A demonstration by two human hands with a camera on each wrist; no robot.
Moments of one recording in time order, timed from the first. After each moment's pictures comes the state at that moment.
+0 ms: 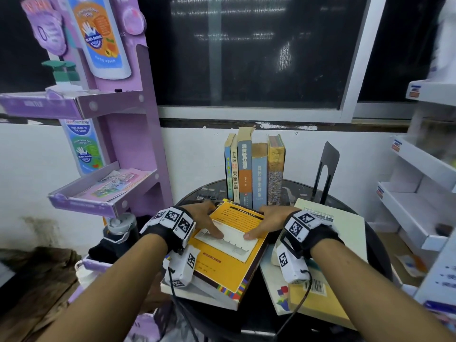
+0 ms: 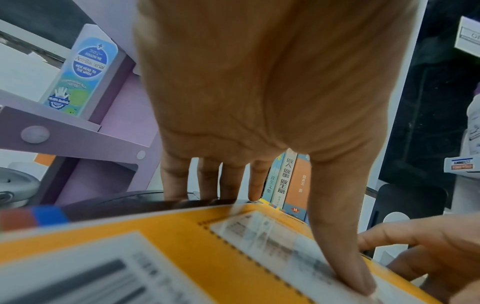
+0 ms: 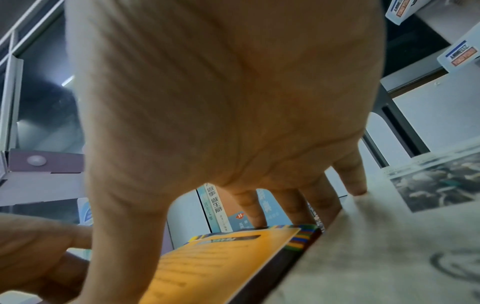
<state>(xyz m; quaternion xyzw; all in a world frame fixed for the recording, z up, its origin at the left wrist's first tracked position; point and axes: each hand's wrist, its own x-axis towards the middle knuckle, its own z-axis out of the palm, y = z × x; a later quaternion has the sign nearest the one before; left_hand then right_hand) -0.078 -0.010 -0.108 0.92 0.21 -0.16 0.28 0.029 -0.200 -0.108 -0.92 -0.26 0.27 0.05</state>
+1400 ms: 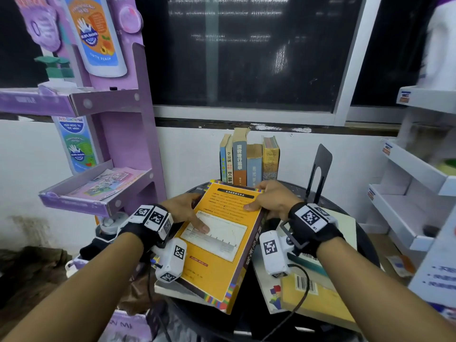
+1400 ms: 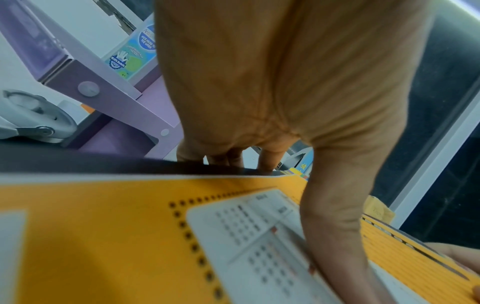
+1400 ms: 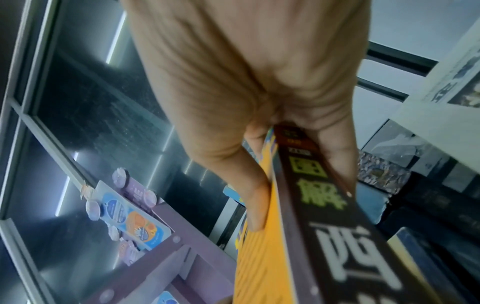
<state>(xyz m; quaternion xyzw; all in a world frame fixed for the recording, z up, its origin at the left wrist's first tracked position) -0.095 0.008 -0.101 0.89 0.11 -0.07 0.43 0.003 -0.205 -0.067 -0.85 -0.17 0.22 0.45</state>
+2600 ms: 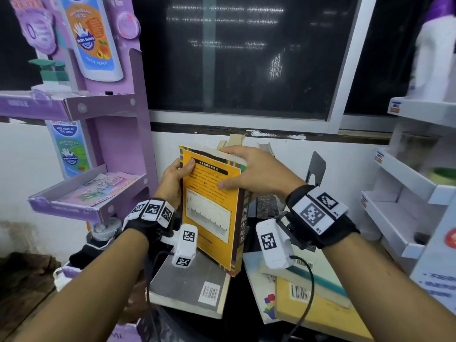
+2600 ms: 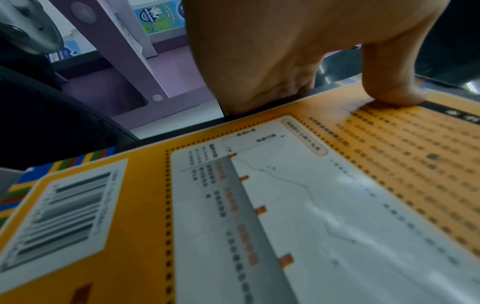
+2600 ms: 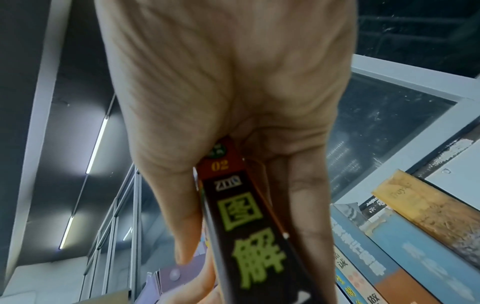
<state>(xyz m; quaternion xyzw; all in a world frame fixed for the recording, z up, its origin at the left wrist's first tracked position) -0.067 0.006 -0.079 0.60 0.01 0.28 0.75 -0.045 -0.205 0.012 -0.85 -0.41 0.04 0.34</state>
